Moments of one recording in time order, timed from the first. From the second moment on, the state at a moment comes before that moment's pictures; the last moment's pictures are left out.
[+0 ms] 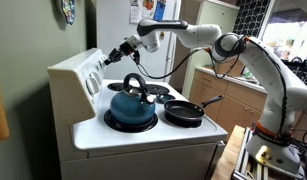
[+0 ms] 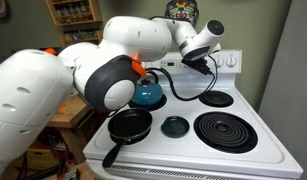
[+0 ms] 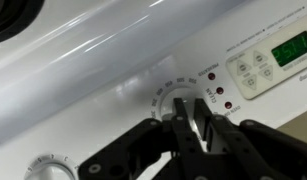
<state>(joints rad) 0.10 0.84 0.39 -0.97 0.54 2.32 -0.59</state>
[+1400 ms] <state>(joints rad) 0.08 0.85 0.40 -0.99 0.67 2.31 -0.31</state>
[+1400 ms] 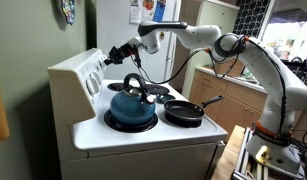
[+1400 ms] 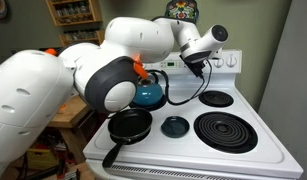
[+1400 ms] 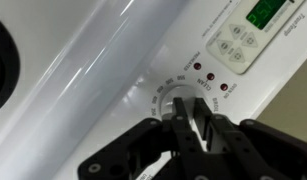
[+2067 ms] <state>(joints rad) 0.08 0.85 0.40 -0.99 0.68 2.31 -0.17</state>
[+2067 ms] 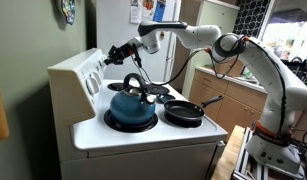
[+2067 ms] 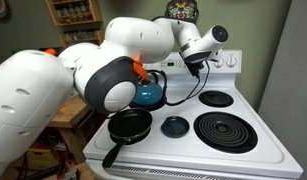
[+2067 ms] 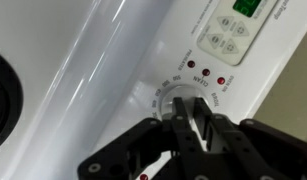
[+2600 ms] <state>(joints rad) 0.10 0.84 0.39 -0.97 0.67 2.40 -0.12</state>
